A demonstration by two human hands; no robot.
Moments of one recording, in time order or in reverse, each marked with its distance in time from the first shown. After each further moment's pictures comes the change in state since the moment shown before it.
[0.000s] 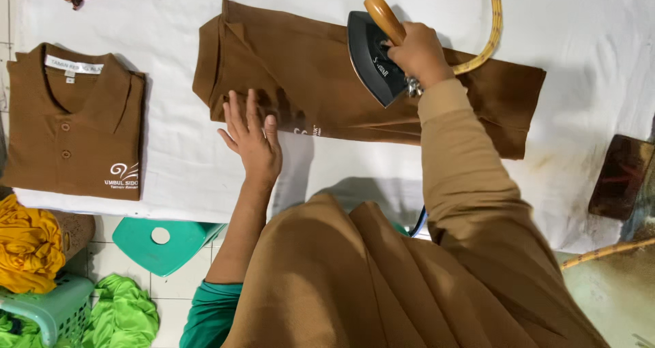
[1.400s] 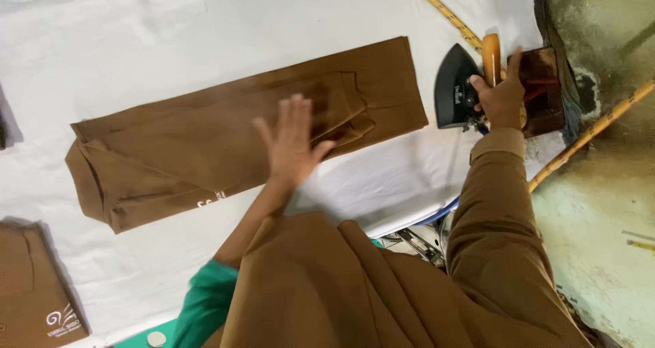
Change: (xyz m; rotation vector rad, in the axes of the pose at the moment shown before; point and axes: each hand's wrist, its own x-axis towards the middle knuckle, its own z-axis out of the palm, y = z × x) left_hand -0.008 0.213 0.175 0.368 -0.417 0.716; right_hand -0.241 0.357 -0.154 0.377 0.627 0.628
